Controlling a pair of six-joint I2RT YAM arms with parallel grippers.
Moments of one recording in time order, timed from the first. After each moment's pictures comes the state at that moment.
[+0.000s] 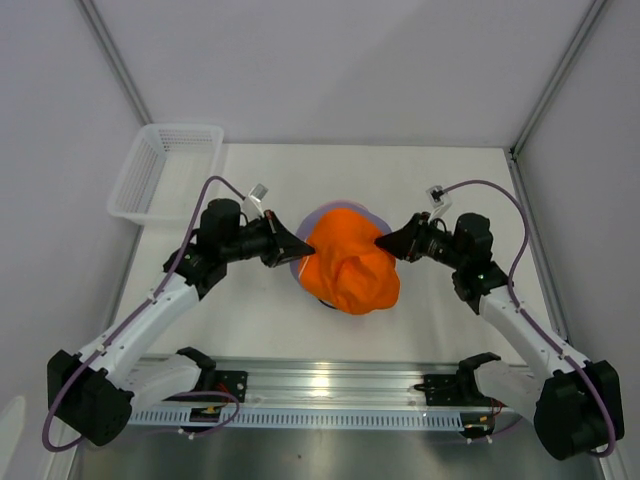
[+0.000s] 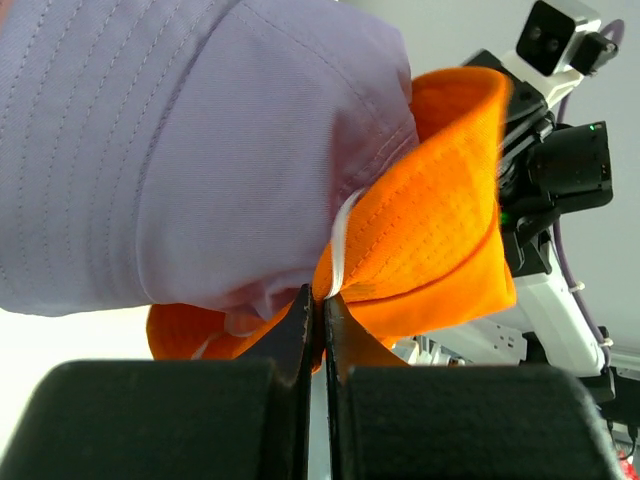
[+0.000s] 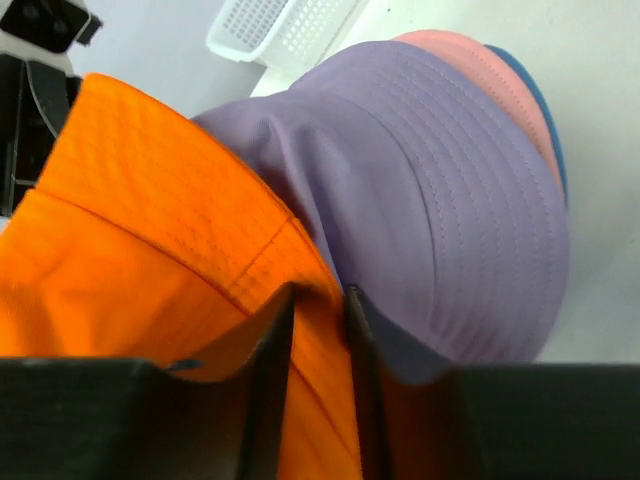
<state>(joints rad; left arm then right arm) -0.47 1.04 0.85 -0.24 0.56 -1.01 0.31 1.03 0.63 0.21 -0.64 0.59</state>
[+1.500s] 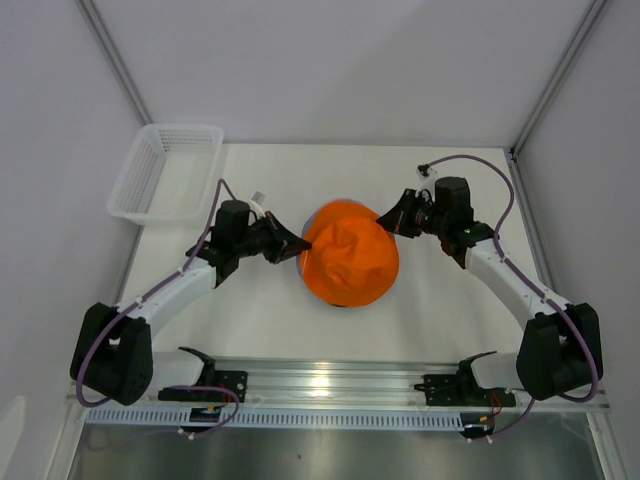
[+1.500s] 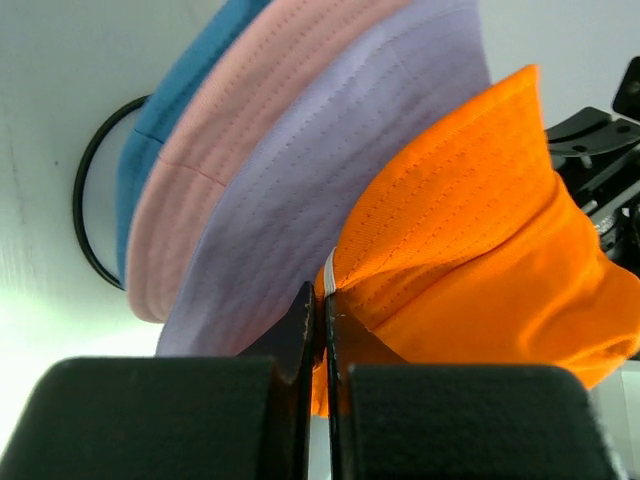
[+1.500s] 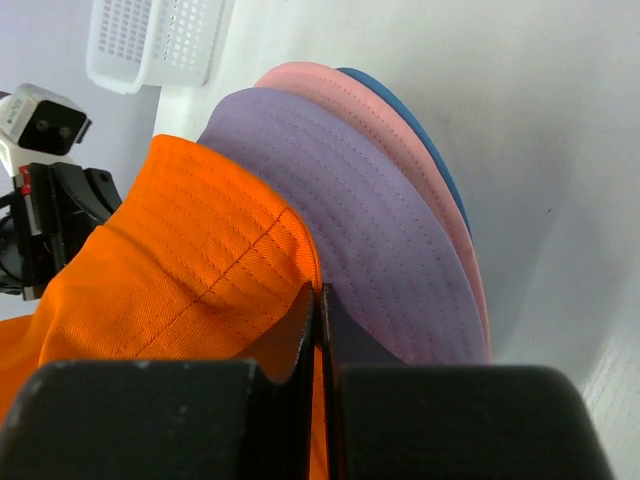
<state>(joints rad) -0.38 1.28 0.75 -0.04 0.53 -1.10 0.30 1.33 0.95 -0.12 -0.48 0.59</state>
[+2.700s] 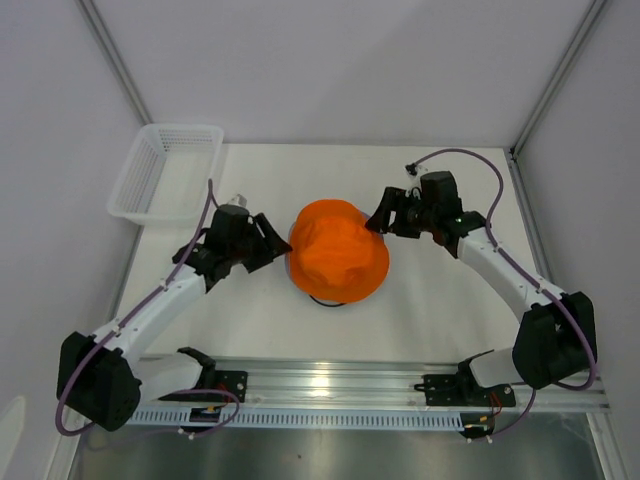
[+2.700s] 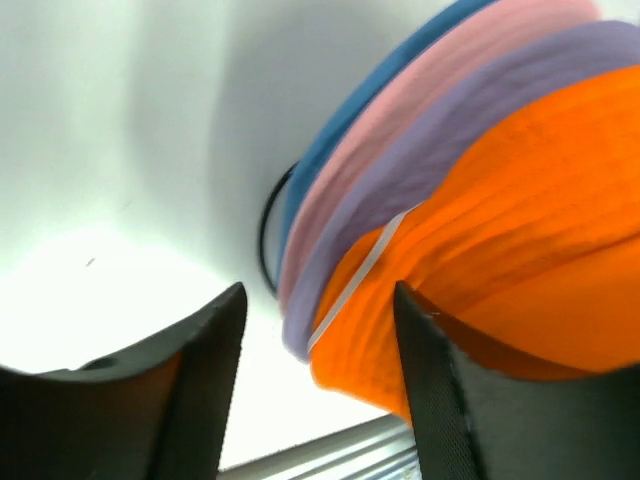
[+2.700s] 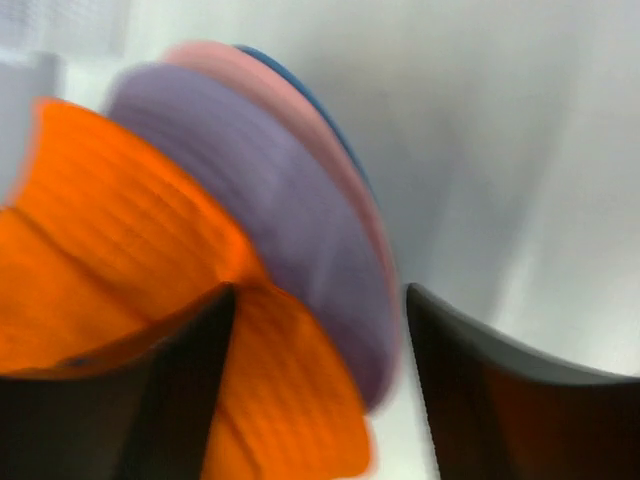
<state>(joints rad) -0.43 1.15 0.81 -0.36 0.10 -0.89 0.38 1.40 1.06 -0.26 -0.35 0.52</state>
